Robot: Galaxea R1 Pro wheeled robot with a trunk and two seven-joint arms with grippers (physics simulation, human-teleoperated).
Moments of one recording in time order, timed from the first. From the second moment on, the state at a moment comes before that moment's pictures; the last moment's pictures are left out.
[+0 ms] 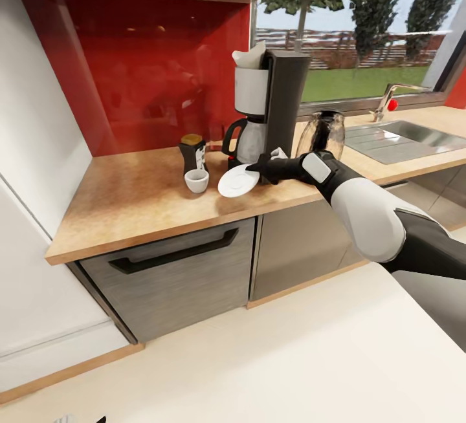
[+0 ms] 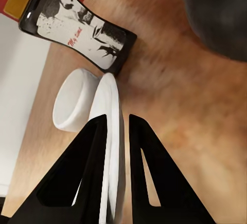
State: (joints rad) left arm -0.14 0.33 0.17 -0.38 0.60 -0.01 -0.77; right arm -1.61 0.07 -0.29 -0.13 -0.22 0.75 0.48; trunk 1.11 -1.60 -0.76
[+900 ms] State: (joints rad) left arm -0.14 0.33 0.16 -0.38 0.60 -0.01 -0.78; right arm -1.60 0.07 -0.29 -0.12 -0.22 0.75 0.43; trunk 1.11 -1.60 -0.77
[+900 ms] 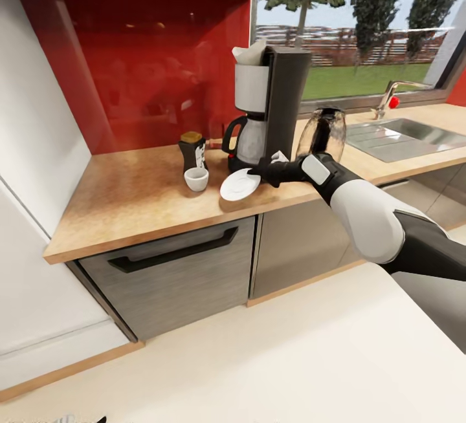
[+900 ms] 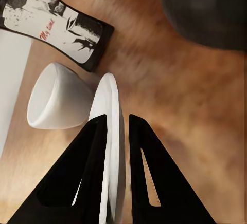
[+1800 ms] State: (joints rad) left arm -0.14 0.33 0.16 -0.38 0.60 -0.01 -0.78; right arm -1.59 0.07 -0.29 -0.12 -0.22 0.75 0.43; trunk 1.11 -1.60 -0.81
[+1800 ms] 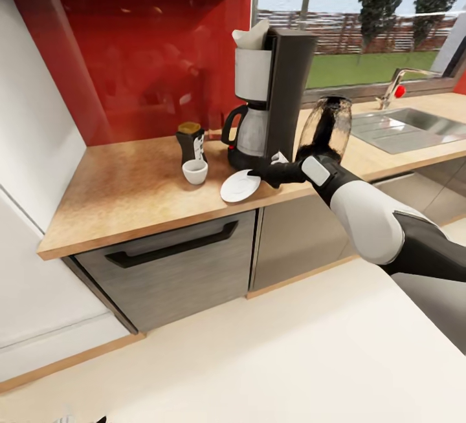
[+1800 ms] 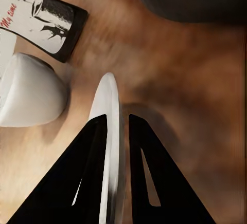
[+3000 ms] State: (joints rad) left arm -0.14 0.33 0.16 -0.38 0.60 -0.01 -0.78; right arm -1.59 0.07 -0.32 -0.12 -0.25 0.76 0.43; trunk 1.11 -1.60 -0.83
